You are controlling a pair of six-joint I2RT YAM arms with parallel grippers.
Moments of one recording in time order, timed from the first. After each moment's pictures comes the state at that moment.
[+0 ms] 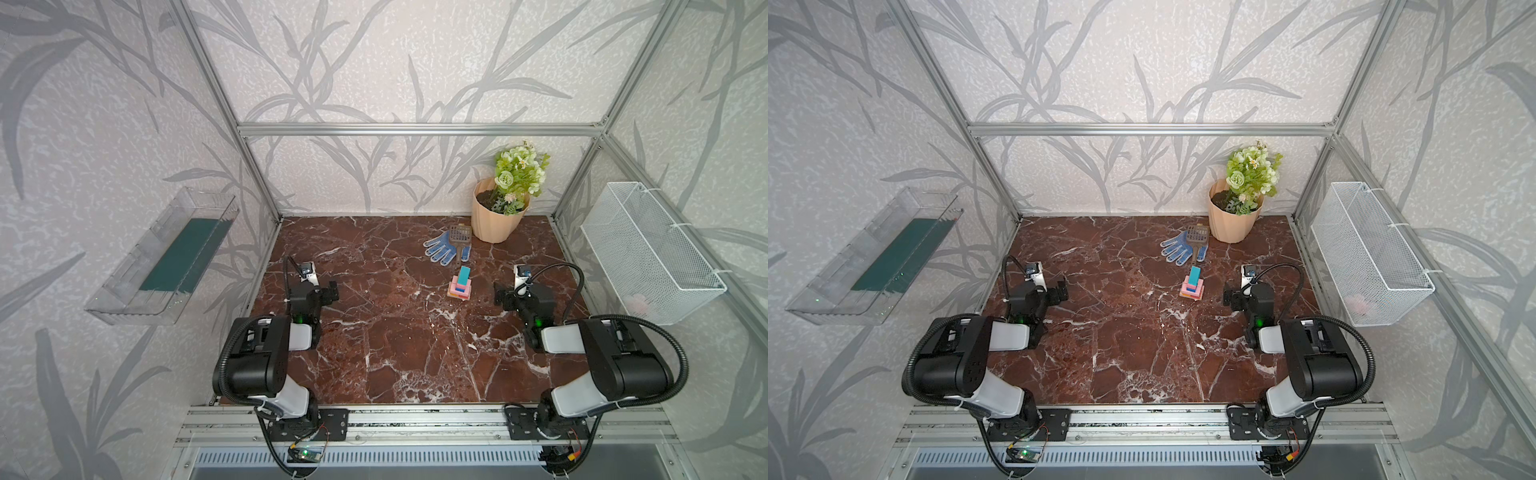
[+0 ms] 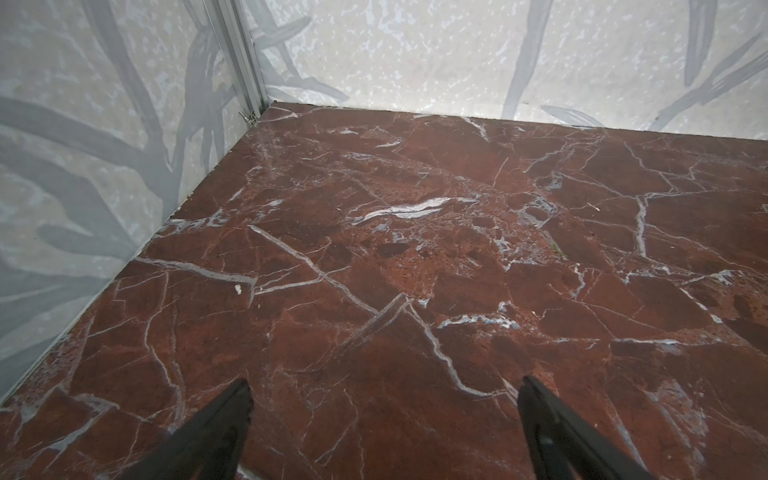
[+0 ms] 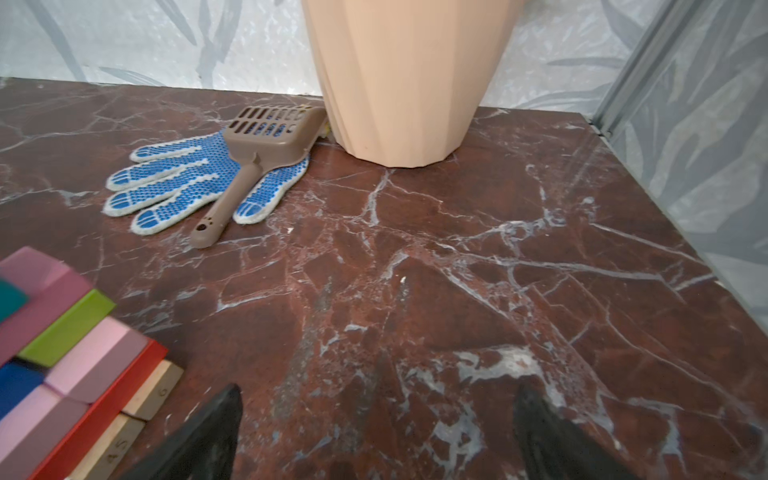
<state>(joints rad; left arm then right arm) 0.06 1.56 0.36 0.84 -0.09 -0.04 0.07 1.55 0.34 0.81 0.05 -0.03</state>
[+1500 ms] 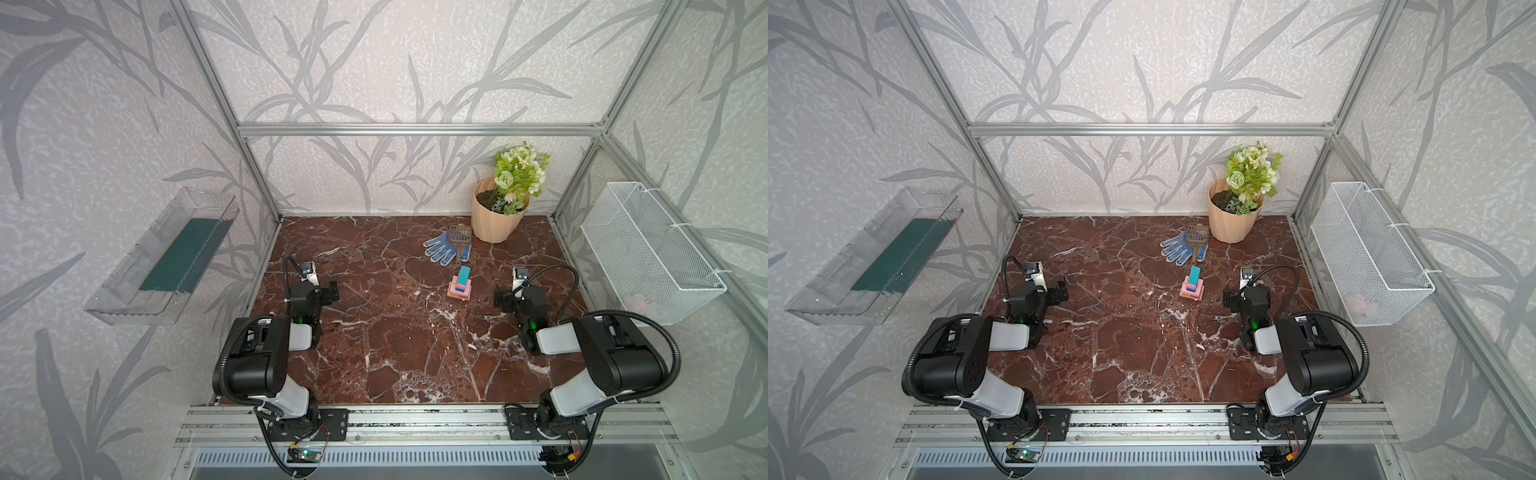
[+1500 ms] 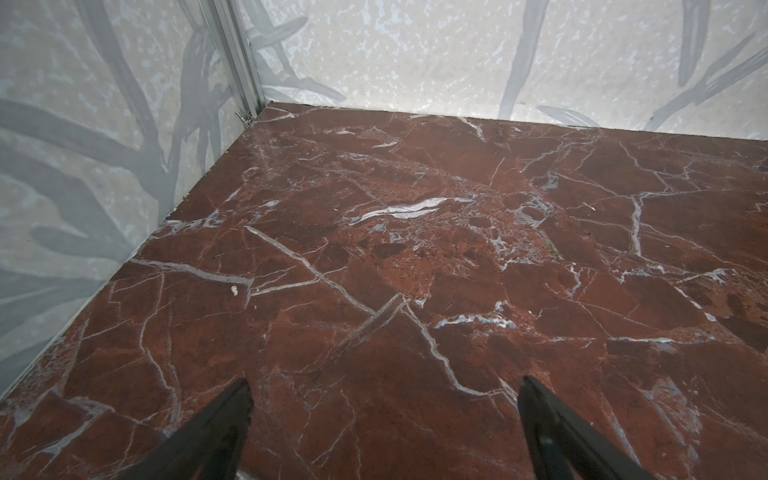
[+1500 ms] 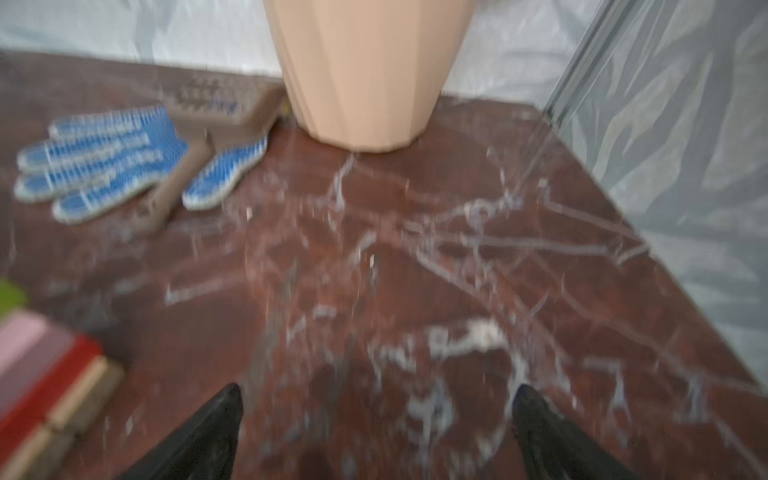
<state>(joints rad) 0.06 1.56 0.36 0.84 -0.09 -0.04 0.13 1.58 0.35 0.91 0.19 -0.04</state>
